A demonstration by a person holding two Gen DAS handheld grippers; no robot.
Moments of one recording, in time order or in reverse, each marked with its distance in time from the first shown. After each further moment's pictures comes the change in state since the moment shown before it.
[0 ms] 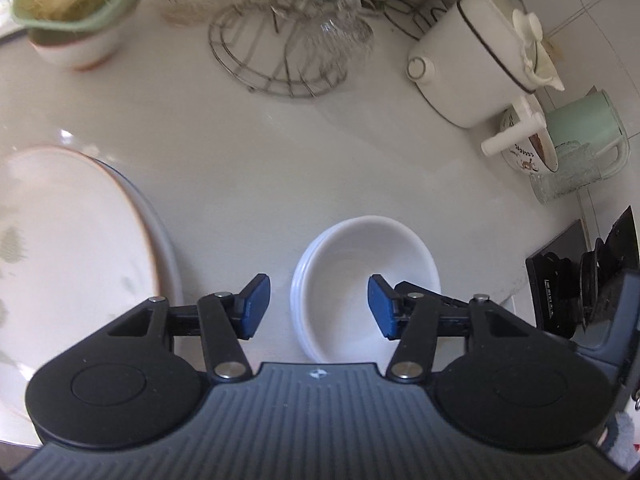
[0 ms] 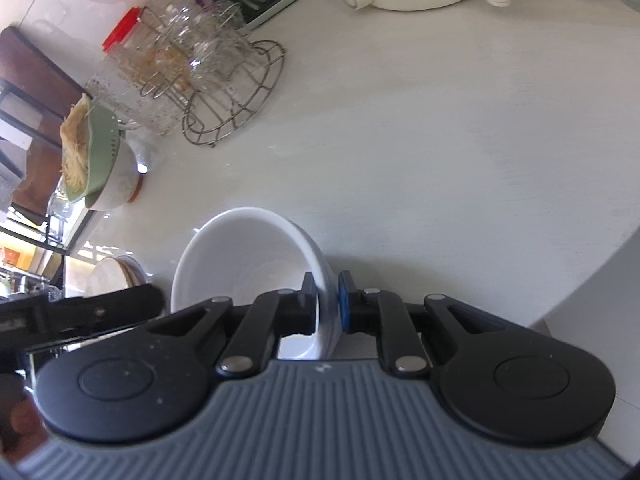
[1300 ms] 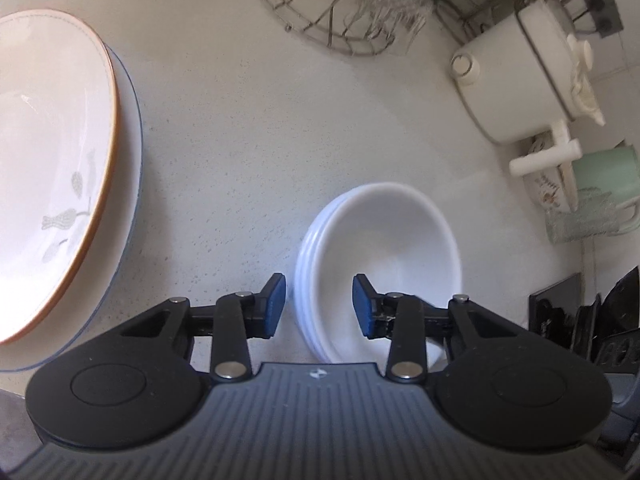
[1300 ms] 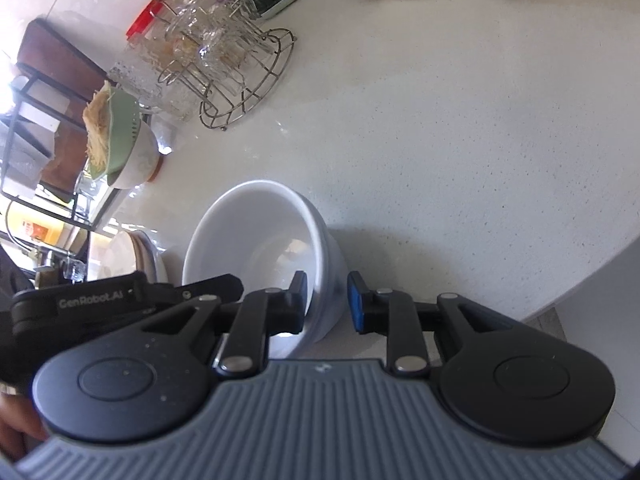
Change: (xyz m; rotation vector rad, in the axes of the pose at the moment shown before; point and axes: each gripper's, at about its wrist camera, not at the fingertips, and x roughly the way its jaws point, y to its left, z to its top) left arm 0.045 0.011 -0.035 -0.213 -0.006 -0.018; right arm 0.000 -0.028 -0.005 -0.061 0.037 0.114
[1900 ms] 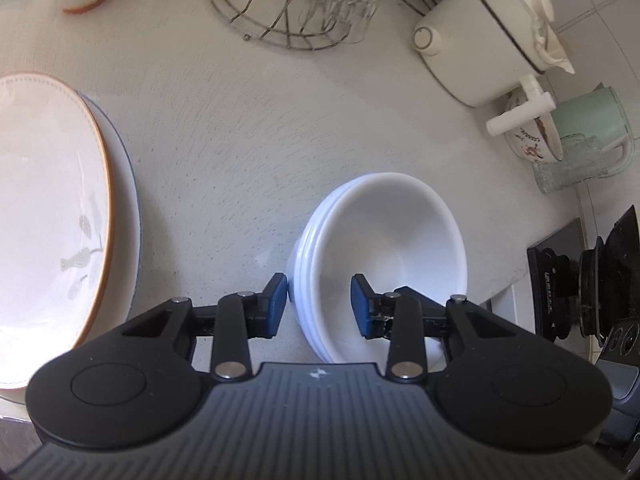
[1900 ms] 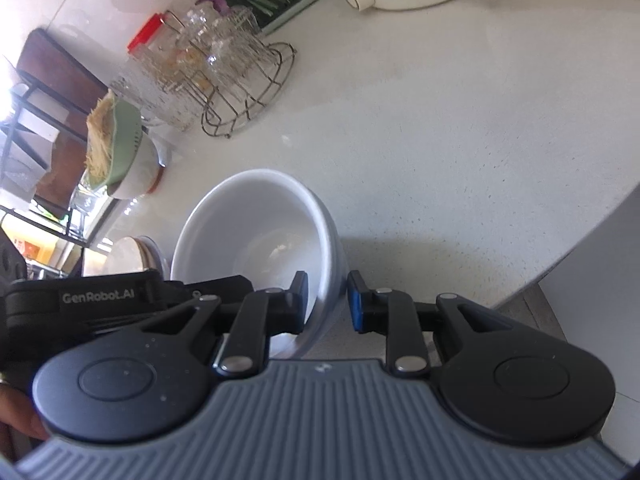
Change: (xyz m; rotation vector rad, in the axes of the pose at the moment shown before) left arm -0.018 -0.011 0.009 0.165 0.038 -0.014; right arm -0.016 0.020 -0.026 0.041 -0.093 -0.038
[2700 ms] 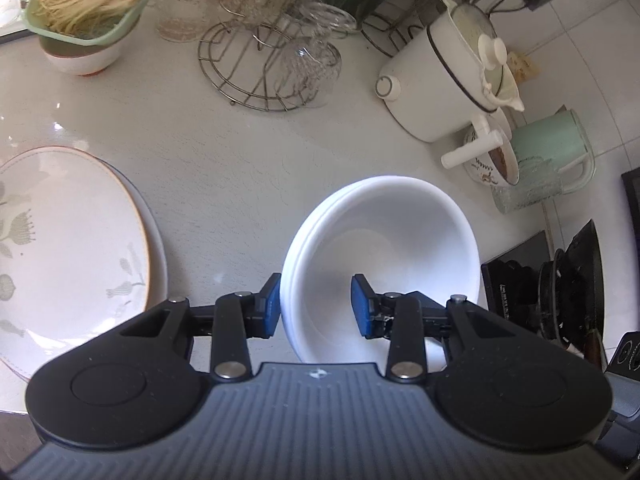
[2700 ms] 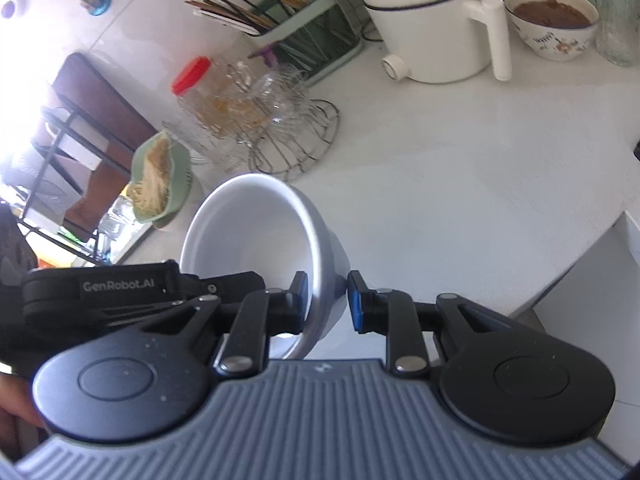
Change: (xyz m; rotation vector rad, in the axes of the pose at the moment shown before) left arm -0.083 -0.007 0.024 0.012 -0.038 -0.055; right arm -0.063 0.065 0.017 -0.043 -0.093 -0.011
